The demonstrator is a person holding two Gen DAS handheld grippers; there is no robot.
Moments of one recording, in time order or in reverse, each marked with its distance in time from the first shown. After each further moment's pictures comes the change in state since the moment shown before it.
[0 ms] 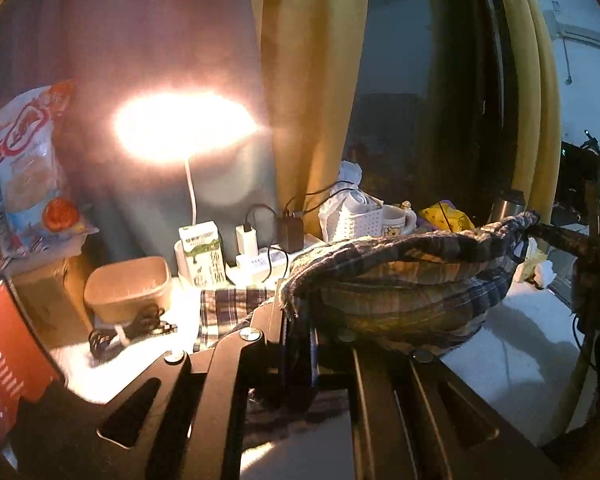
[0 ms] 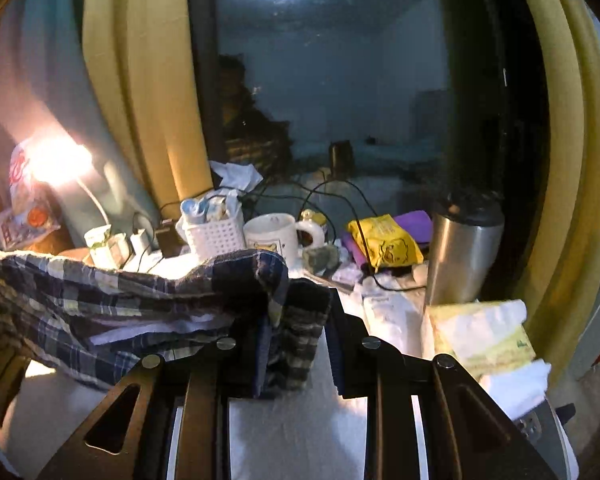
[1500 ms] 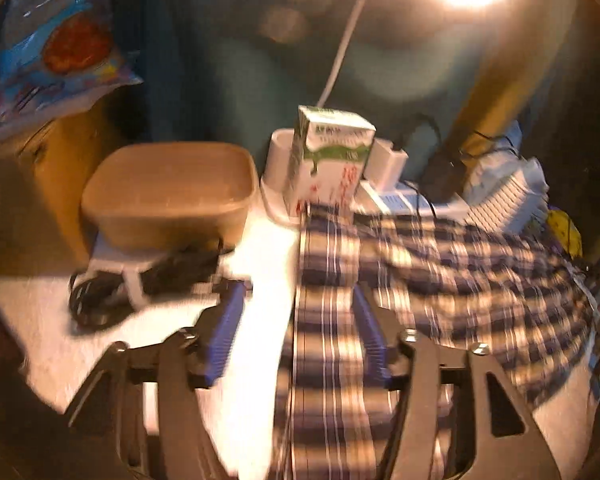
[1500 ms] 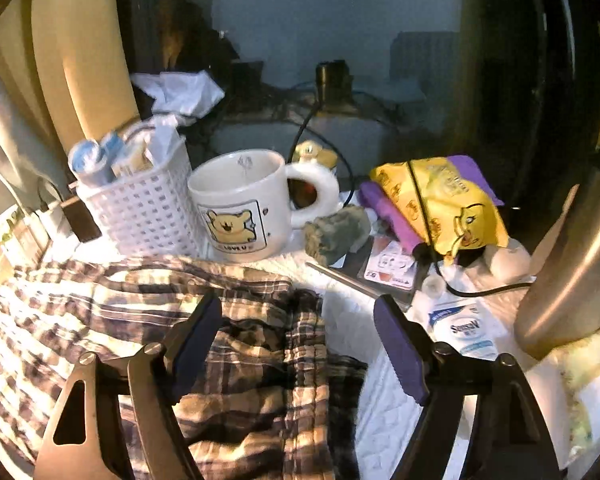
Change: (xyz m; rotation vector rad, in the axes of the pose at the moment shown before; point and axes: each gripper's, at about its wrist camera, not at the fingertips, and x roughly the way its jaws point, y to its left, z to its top) left arm 0.130 0.123 -0.050 -0.313 0.291 0.179; right arm 0.204 0.015 0.007 0.032 0.231 -0.118
